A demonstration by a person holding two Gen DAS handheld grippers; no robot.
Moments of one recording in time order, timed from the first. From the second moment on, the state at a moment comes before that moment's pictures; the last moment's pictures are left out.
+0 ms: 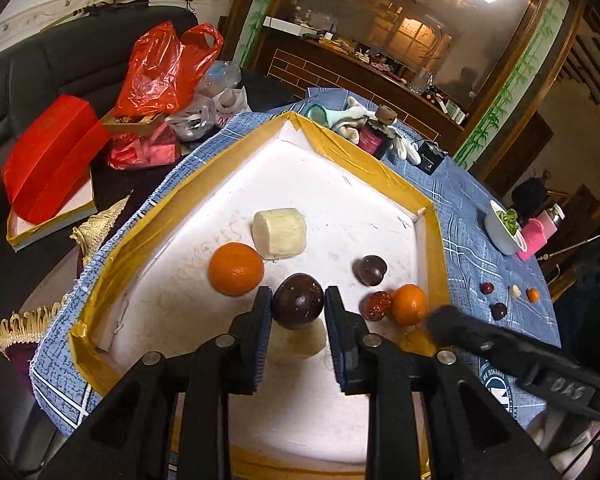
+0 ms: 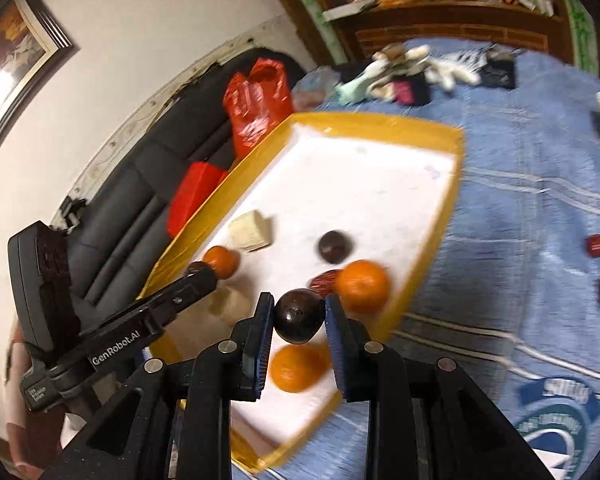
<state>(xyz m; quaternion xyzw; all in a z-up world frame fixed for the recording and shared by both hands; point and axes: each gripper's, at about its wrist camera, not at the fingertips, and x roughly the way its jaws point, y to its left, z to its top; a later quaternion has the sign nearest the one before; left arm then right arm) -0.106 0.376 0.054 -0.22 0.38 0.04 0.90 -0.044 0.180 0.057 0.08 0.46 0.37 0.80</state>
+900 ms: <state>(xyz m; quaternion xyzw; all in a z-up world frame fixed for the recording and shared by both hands) -0.135 0.309 0.093 -0.16 0.35 0.02 0.92 -0.086 0.115 0.063 0.13 0.42 0.29 0.85</state>
